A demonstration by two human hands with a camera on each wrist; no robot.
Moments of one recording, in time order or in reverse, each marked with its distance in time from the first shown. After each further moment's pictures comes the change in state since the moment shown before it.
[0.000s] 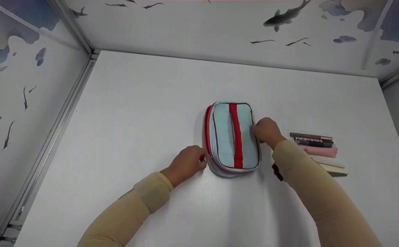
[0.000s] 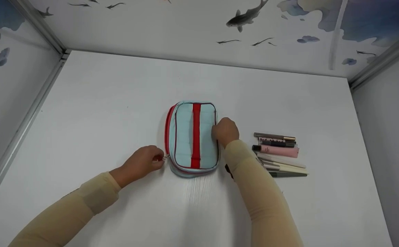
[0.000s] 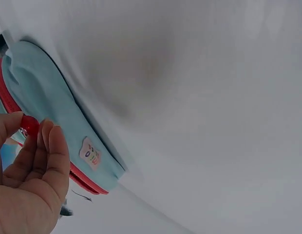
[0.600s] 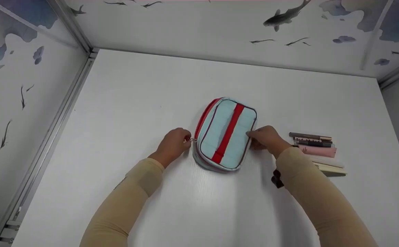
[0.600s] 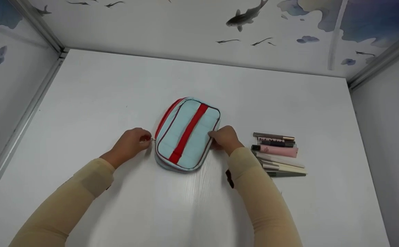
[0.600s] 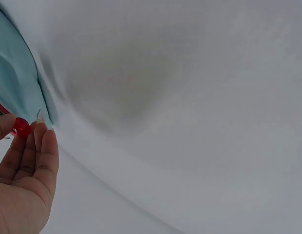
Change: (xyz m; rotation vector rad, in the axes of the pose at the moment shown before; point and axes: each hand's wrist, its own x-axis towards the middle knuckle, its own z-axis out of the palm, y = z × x) left_hand 0.030 -0.038 -0.030 0.003 0.107 -0.135; right_hand -0.001 0.018 0.010 0.362 -0.155 0.154
